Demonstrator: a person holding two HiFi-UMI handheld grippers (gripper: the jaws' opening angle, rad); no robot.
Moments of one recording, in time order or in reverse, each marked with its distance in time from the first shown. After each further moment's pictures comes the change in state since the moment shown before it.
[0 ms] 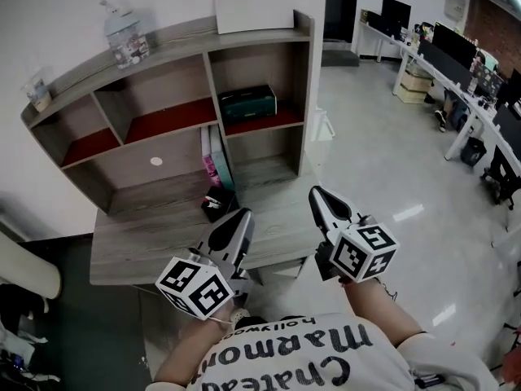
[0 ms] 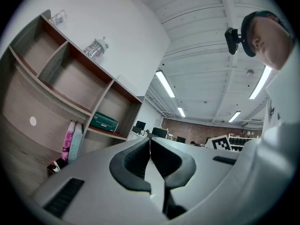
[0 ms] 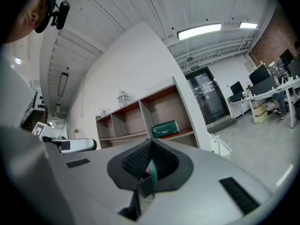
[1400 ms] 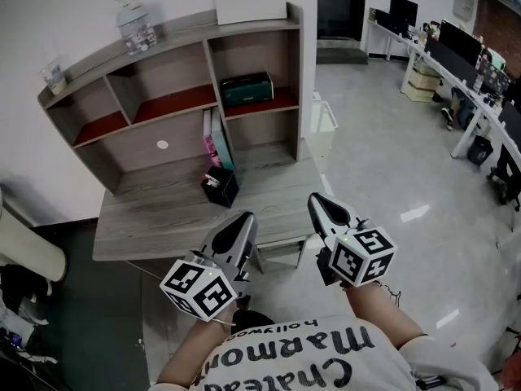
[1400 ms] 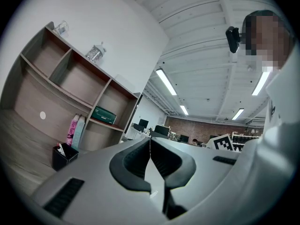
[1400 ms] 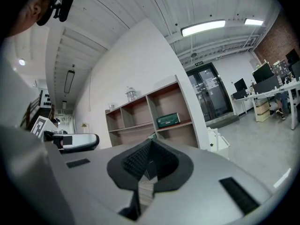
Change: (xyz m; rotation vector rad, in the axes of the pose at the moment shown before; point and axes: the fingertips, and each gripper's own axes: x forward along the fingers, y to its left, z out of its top) left arm -0.039 -0.060 -0.042 0.006 0.012 0.055; right arm -0.072 0.014 -0.033 -0.021 0.070 0.051
